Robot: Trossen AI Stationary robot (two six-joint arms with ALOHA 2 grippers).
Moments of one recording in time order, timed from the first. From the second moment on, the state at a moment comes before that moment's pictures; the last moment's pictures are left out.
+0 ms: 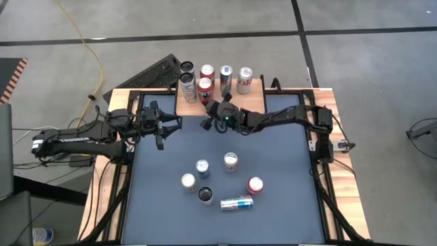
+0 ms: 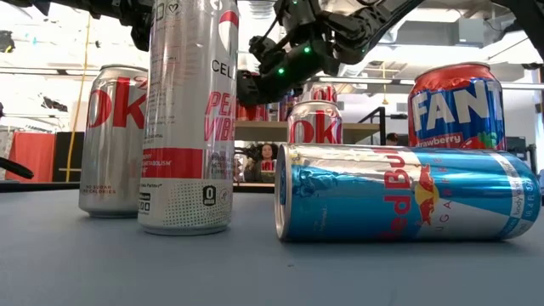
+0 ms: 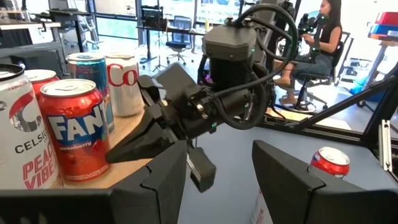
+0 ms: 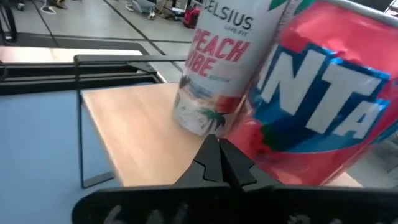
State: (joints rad) left arm 0.16 0.64 0.56 0.10 -0.11 -0.09; right arm -0.18 1.95 1.32 0.38 0.55 -0.16
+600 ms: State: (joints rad) left arm 0.16 0.64 0.56 0.10 -0.11 -0.09; right arm -0.16 1.95 1.32 0.35 0.74 -0.16
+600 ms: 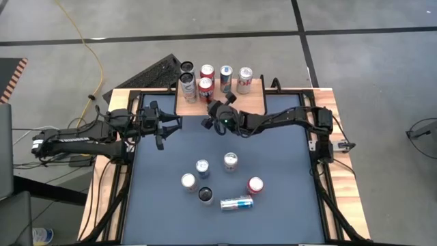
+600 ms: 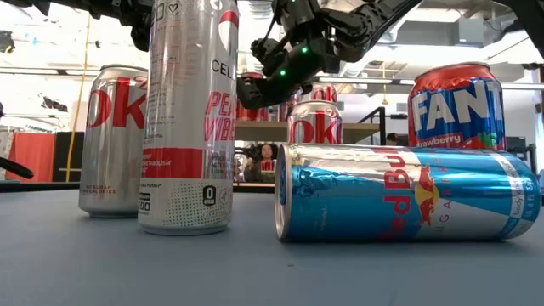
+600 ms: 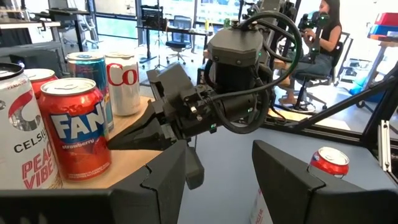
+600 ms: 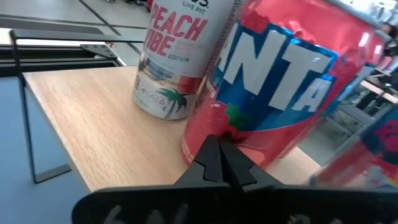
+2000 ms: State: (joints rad) left arm 0.16 0.64 0.56 0.10 -0.11 -0.09; right arm -0.19 1.95 1.33 0.36 0.68 -0.19
